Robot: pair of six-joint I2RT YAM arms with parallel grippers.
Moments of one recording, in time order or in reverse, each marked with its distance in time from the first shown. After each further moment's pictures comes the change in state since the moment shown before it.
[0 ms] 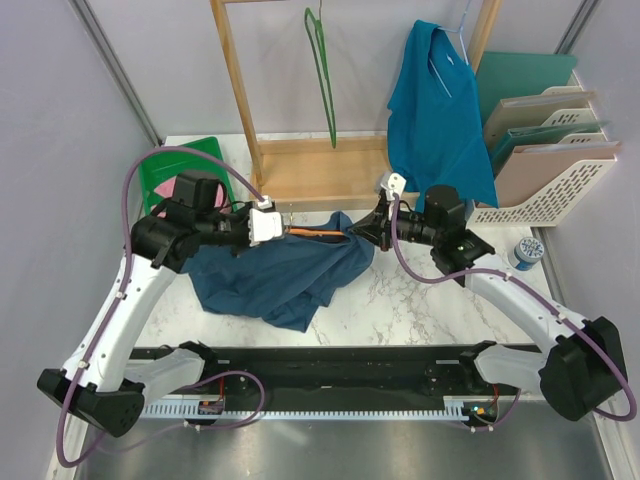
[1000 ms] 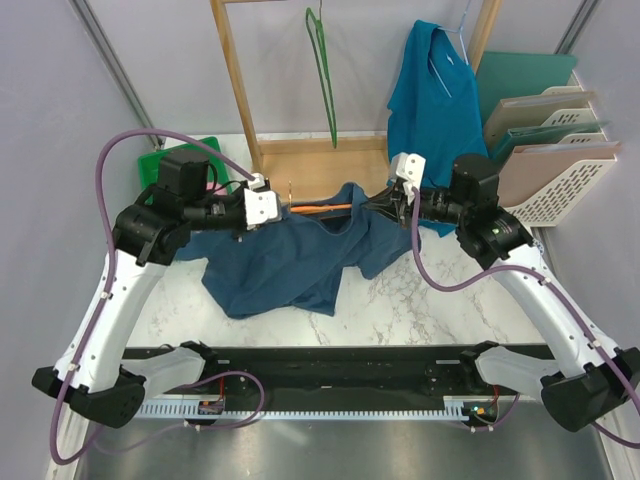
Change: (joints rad) left arm -0.045 0.048 0.219 0.005 0.031 -0.103; right arm -0.063 -0.056 0.341 -0.385 -0.079 -0.344
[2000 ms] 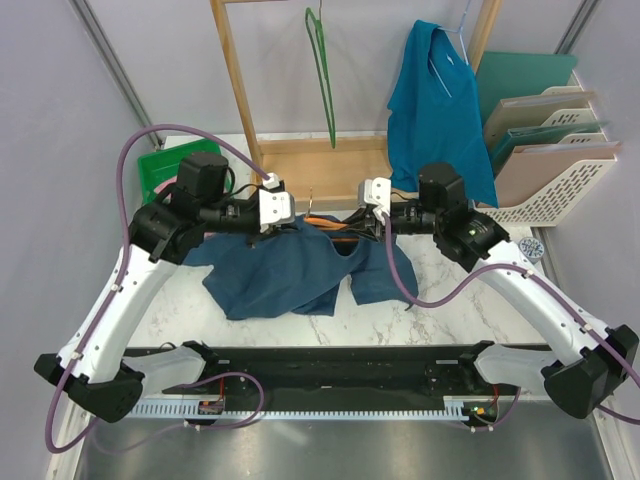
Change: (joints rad) left arm -0.089 0.028 -0.030 0.039 0.016 -0.105; right arm 0.154 0.063 0.001 -0.079 0.002 -0.153
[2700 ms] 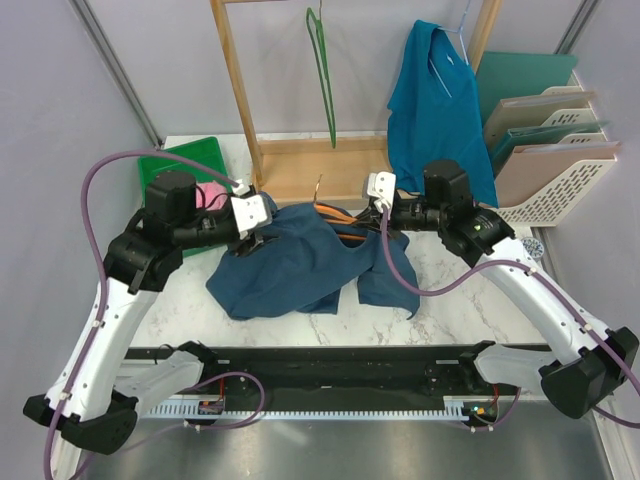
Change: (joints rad) left arm 0.094 -0.169 -0.137 0.093 -0.070 -0.104; right arm -0.050 0.005 0.020 -0.094 0.073 -0.021
